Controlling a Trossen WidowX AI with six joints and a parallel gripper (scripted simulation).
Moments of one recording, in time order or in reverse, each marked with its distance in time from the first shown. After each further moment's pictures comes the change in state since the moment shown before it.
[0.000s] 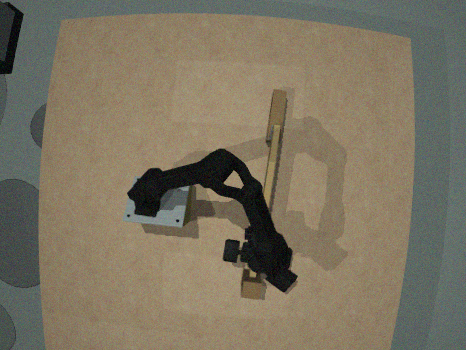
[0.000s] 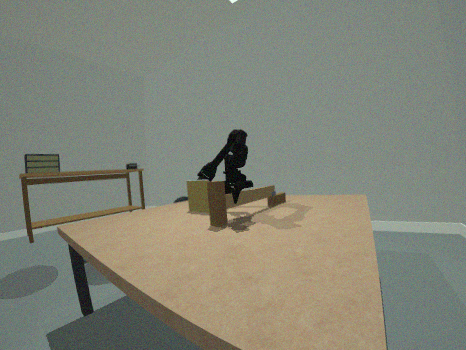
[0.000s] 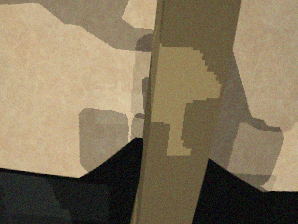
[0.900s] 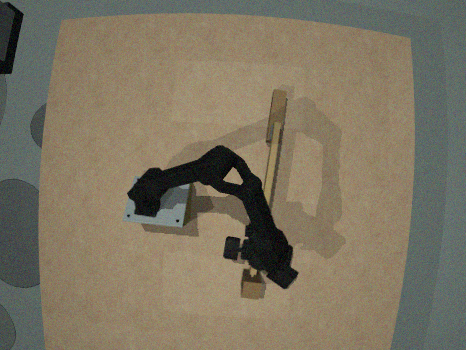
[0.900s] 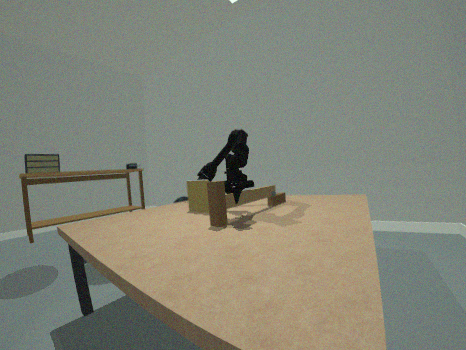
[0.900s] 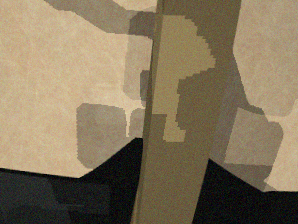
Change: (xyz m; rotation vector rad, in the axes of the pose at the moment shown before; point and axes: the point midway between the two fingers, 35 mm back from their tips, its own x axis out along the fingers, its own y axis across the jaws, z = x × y) arm 0.000 0.000 0.008 0.000 0.000 0.000
